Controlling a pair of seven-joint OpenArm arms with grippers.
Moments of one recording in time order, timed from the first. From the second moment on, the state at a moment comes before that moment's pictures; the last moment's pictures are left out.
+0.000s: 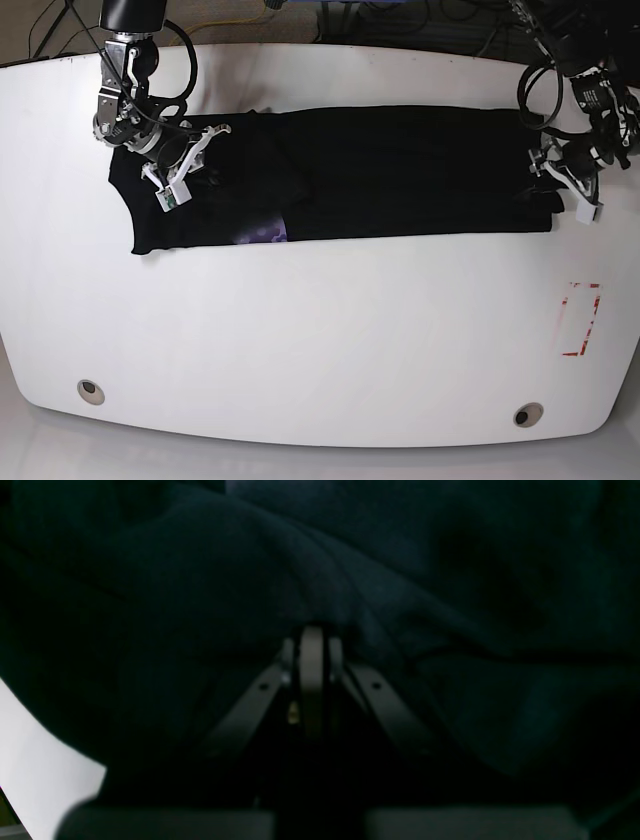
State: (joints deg) left arm -2.3 -16.8 -39.1 68.9 -47.1 -42.1 70.2; right arm -9.7 14.2 12.3 81.2 26.0 41.0 -39.4
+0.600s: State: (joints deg) left arm -2.8 -16.3 -39.0 66.9 -45.4 -41.9 67.9; right arm -9.7 14.1 12.3 81.2 25.9 41.0 -39.5
